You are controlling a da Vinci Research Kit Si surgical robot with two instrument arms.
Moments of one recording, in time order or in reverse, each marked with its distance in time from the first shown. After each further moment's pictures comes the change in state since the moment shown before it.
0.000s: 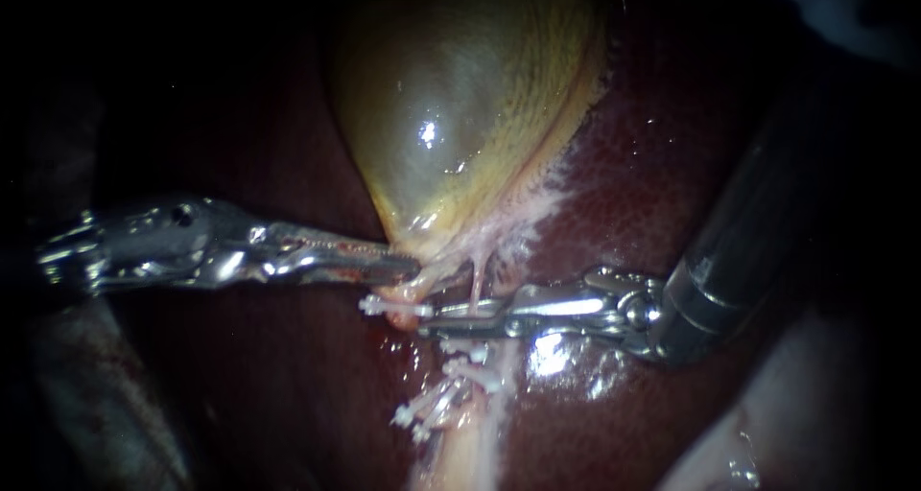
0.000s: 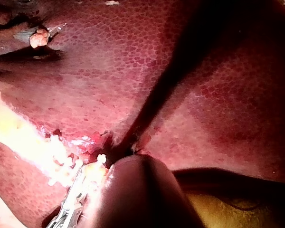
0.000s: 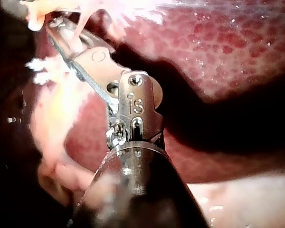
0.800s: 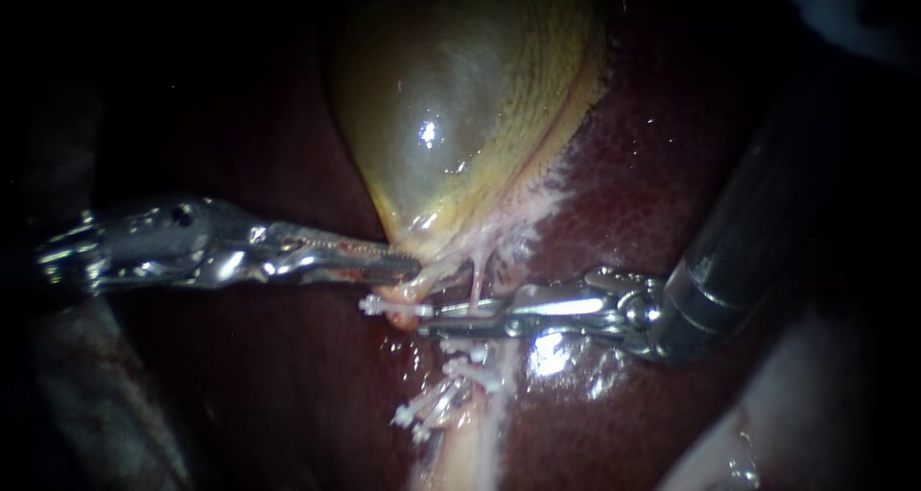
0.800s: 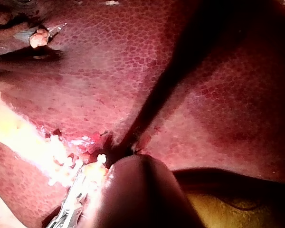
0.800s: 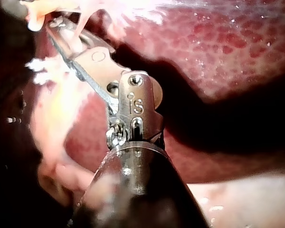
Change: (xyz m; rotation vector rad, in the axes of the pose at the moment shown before) right arm 0.000 0.000 0.000 0.000 0.000 0.000; left arm 0.000 0.000 0.000 0.000 0.000 0.000
